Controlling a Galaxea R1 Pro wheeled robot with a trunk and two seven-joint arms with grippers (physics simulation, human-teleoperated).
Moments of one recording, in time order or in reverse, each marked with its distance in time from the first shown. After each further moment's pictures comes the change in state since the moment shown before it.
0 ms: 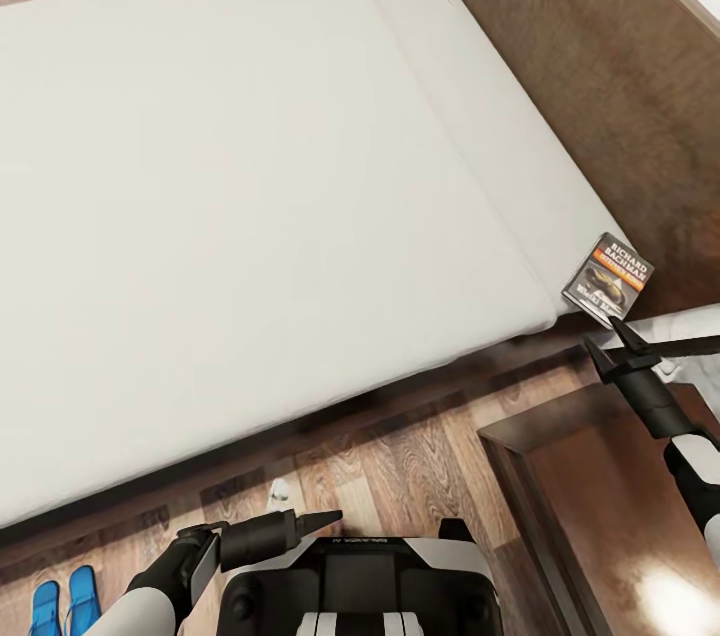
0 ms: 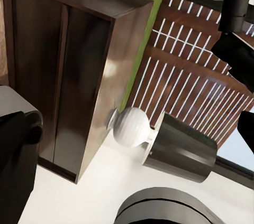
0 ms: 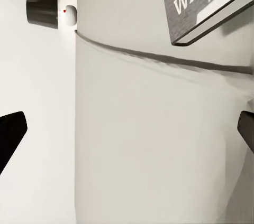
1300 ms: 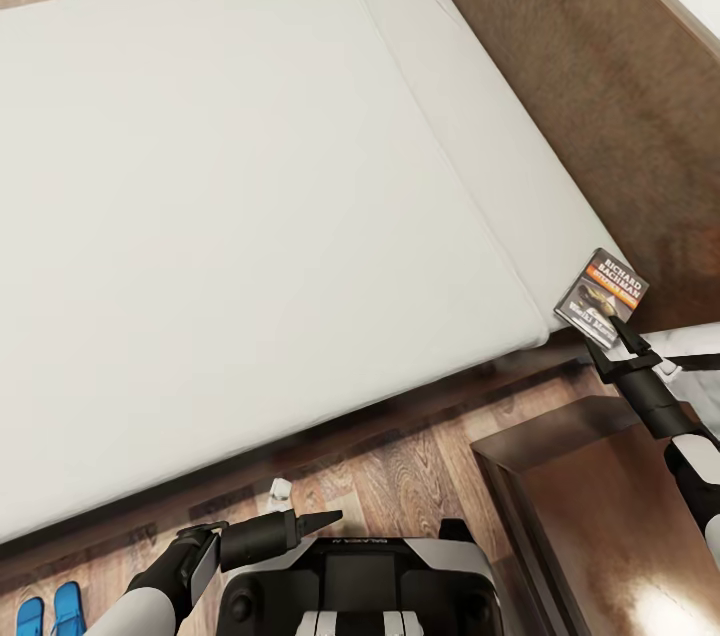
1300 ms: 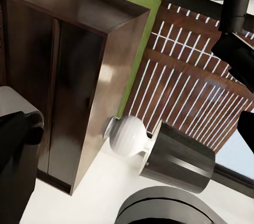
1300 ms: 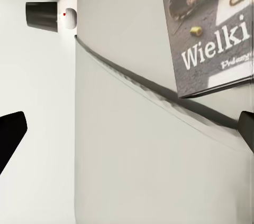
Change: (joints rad) left arm 0.000 0.000 0.000 0.000 0.000 0.000 0.000; right arm 0.000 -0.001 0.000 0.000 0.000 0.000 0.000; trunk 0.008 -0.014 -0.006
